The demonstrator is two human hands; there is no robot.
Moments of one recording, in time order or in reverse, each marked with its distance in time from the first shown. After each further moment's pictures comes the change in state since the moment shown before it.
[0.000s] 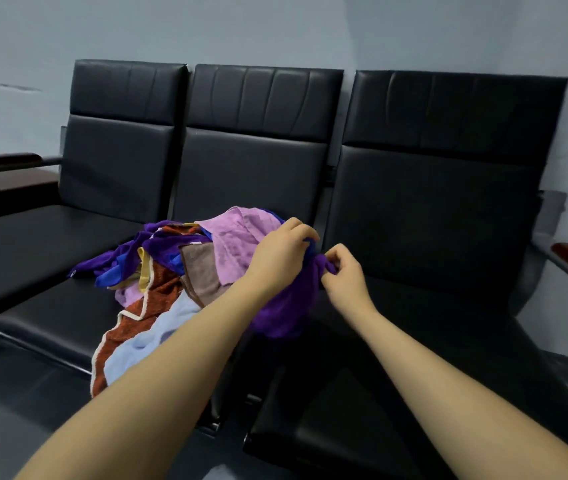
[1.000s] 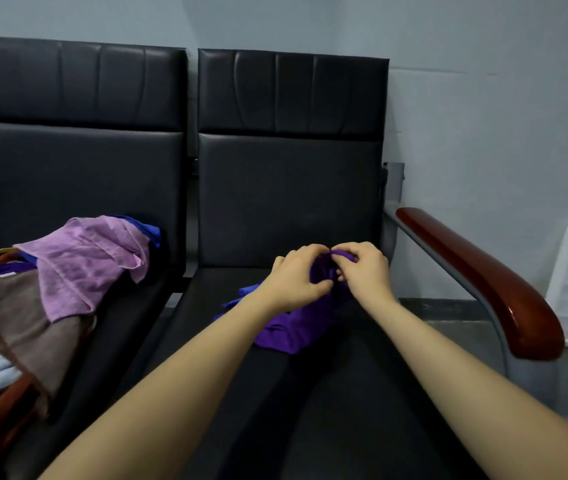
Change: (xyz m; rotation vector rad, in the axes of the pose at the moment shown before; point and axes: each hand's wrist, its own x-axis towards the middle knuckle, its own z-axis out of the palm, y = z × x) left_hand 0.049 0.157 0.180 -0.276 -0.505 0.068; right_hand -0.001 0.084 -0.233 -0.274 0.414 0.115
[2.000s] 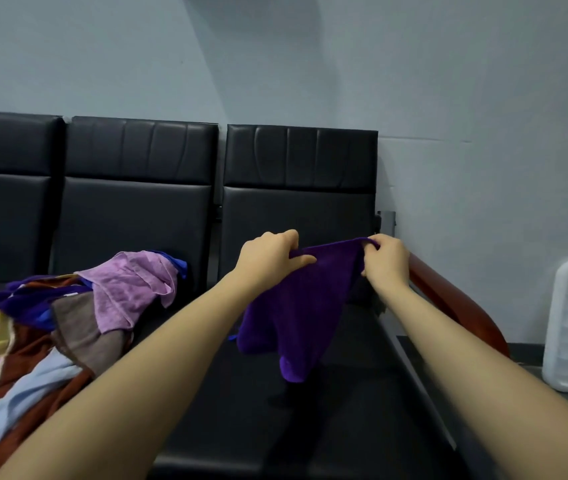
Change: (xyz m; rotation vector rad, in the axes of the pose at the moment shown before) left_hand -0.045 0.074 -0.112 0.411 0.269 -0.056; right_hand -0.010 -0.090 -0.076 -0.089 0.184 -0.013
